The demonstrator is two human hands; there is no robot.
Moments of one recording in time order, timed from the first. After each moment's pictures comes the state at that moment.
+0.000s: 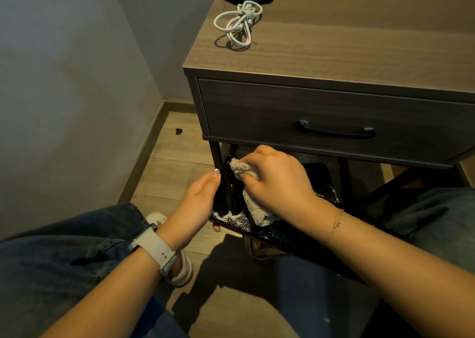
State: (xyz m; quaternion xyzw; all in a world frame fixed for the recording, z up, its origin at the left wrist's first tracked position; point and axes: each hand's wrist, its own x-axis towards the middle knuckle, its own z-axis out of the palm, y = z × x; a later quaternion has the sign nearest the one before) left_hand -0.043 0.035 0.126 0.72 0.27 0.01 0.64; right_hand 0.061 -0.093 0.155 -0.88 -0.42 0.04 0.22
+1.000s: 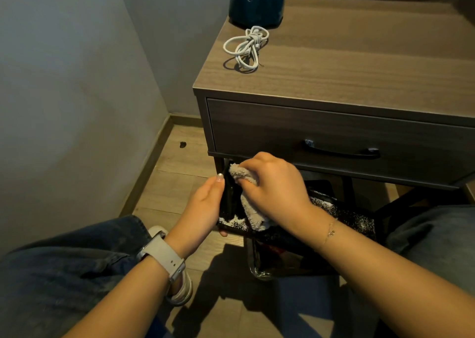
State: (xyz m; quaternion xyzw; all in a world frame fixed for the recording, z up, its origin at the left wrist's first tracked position) left_hand -0.027 0.041 0.129 0.70 0.29 0.05 0.65; right_hand 0.071 -0.074 0.159 -0.88 -0.41 0.02 0.25
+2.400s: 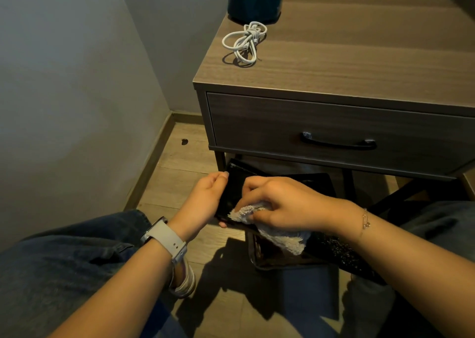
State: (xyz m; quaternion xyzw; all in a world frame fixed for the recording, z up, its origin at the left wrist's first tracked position) left_hand -0.027 0.045 0.128 0.72 0.29 0.00 0.63; right_hand 0.073 -0.109 0.173 -0.75 -0.59 0.25 0.18
